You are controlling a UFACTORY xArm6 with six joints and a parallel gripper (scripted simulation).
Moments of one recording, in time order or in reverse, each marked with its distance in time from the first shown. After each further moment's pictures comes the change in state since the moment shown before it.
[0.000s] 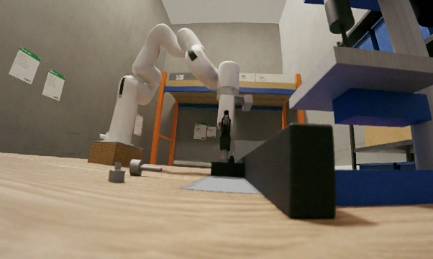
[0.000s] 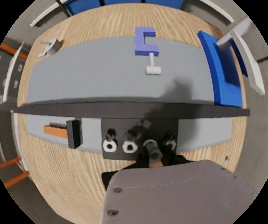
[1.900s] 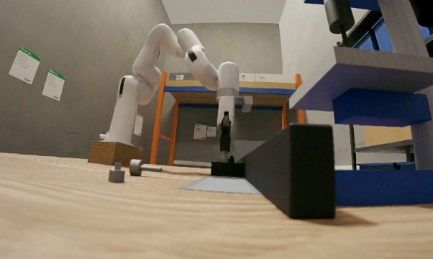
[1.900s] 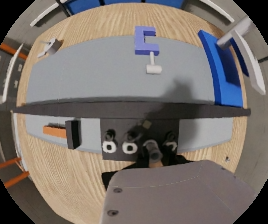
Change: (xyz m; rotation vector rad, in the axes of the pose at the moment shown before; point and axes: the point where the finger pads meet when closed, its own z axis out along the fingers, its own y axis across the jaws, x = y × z) arm 0.000 0.000 0.004 0.000 0.000 0.000
